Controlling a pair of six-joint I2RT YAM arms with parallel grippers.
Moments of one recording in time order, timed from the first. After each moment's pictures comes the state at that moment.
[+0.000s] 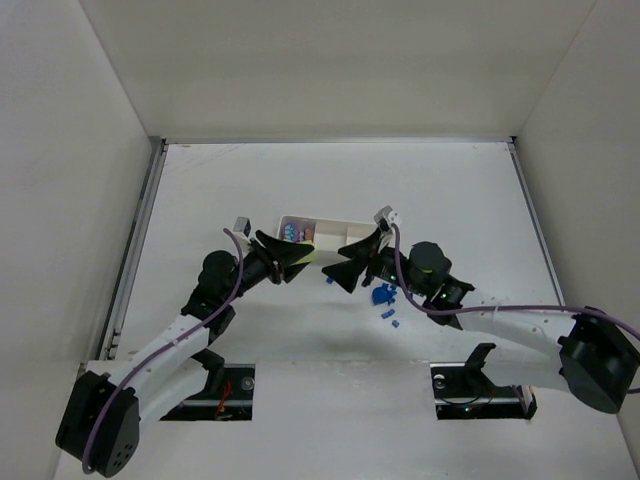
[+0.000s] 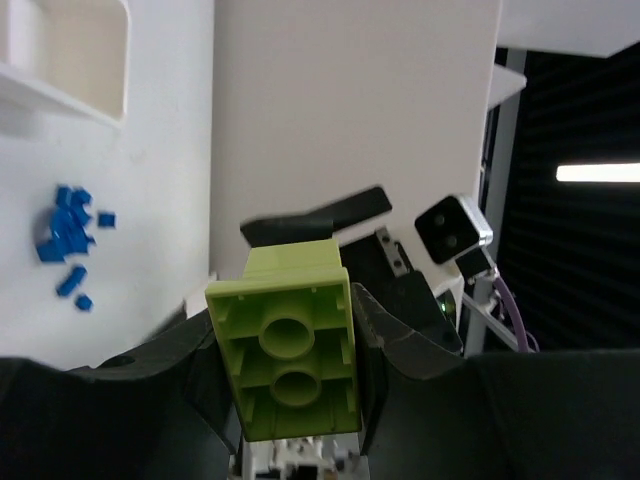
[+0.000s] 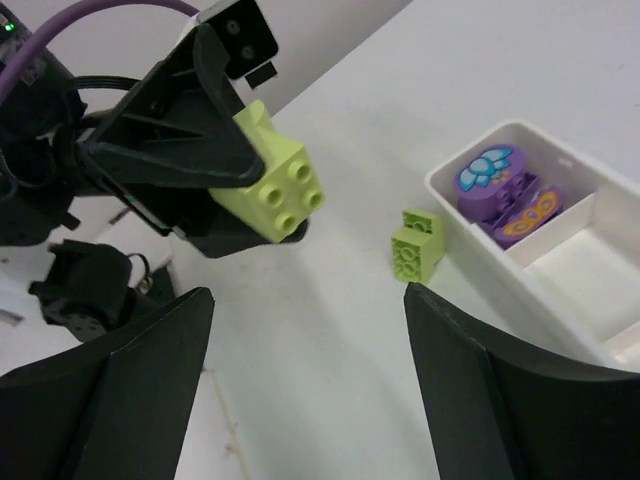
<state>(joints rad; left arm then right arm) -0.47 0.85 0.29 0.52 0.39 -1.58 0.86 1.16 0.53 0.62 -0.19 0.47</state>
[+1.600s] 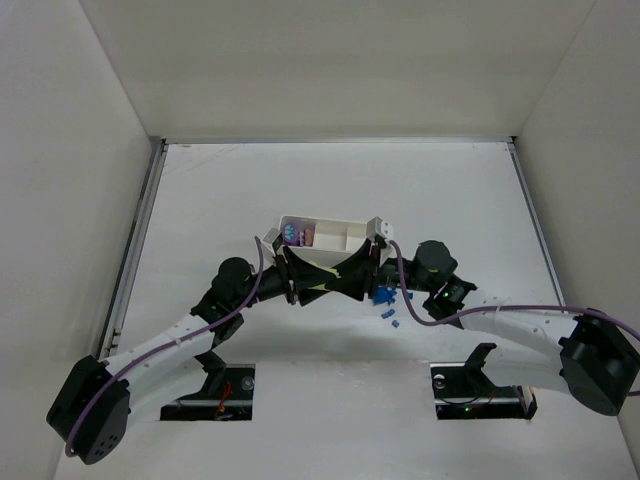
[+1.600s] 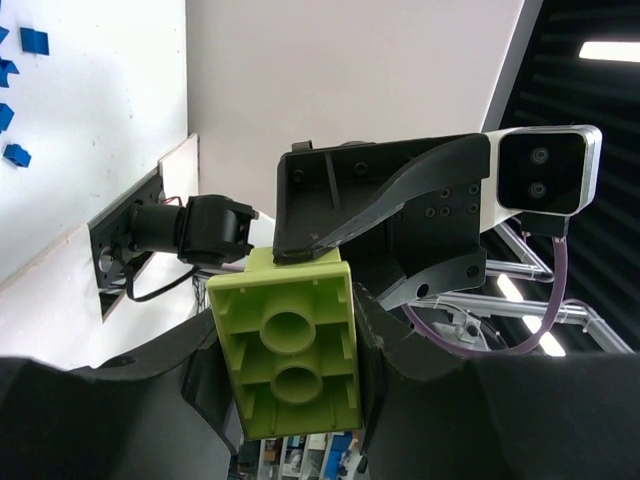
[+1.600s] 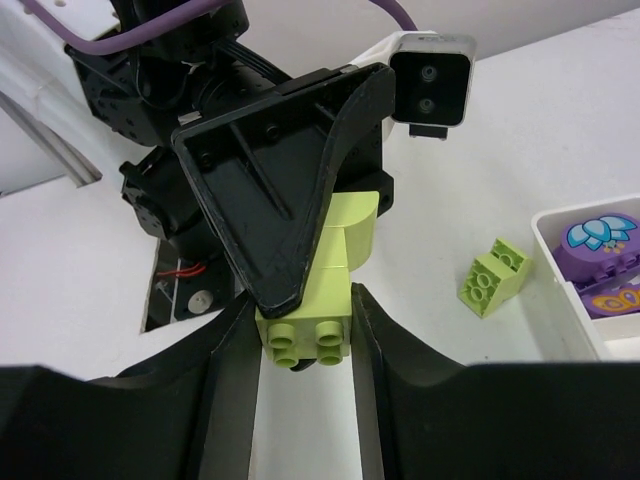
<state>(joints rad) -0.66 0.88 0.29 0.54 0.54 -1.66 0.82 1.14 0.52 0.69 -0.60 0.28</state>
